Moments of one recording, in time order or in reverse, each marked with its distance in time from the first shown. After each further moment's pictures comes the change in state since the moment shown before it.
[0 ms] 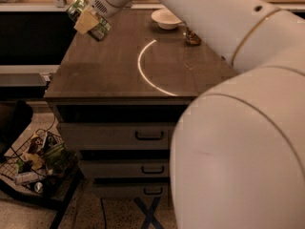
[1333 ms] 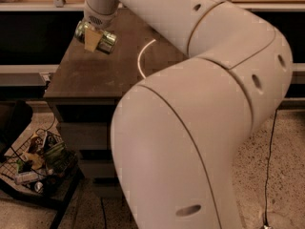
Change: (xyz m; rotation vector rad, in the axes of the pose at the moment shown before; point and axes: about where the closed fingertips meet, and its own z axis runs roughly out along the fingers) arm 0.053 0.003 0.039 -0.016 0.354 -0.134
